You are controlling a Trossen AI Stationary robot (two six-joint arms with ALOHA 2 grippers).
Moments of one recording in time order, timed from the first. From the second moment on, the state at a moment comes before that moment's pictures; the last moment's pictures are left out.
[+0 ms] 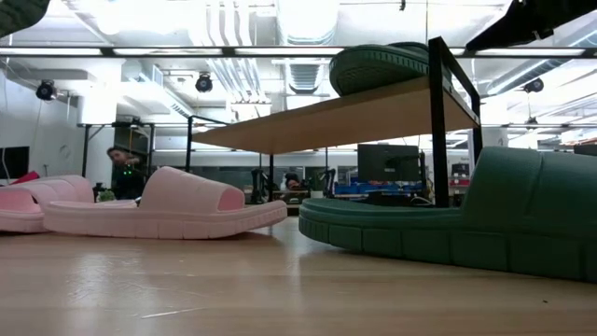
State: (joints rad) left arm -0.46 1.79 1.75 -0.72 -0.89 0.25; right arm 0.40 0.49 0.63 -0.59 0.94 0.03
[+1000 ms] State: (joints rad) left arm -0.55 1.17 0.92 -0.46 -1.05 -0.15; right arm 0.78 1.18 0.94 -0.19 0.97 -0.65
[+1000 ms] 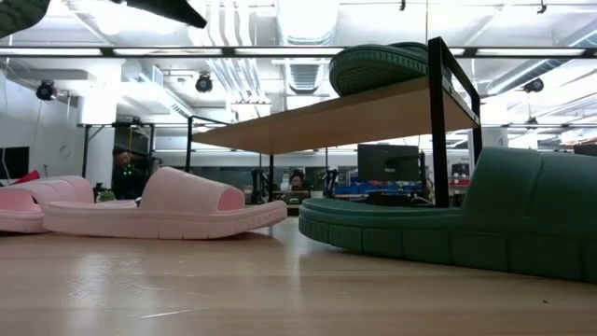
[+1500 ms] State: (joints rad) left arm -0.55 1.18 0.91 -0.43 -1.05 -0.15; right arm 1.05 1.71 1.35 -0.99 1.15 0.18
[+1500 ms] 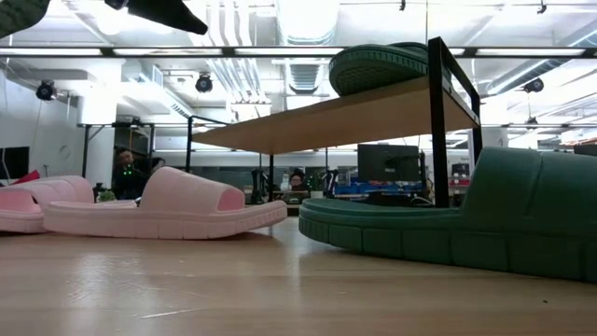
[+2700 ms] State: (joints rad) left arm -0.55 1.23 0.89 -0.42 -1.05 -0.14; right arm 0.99 2.11 1.37 -1.04 0.94 0.60
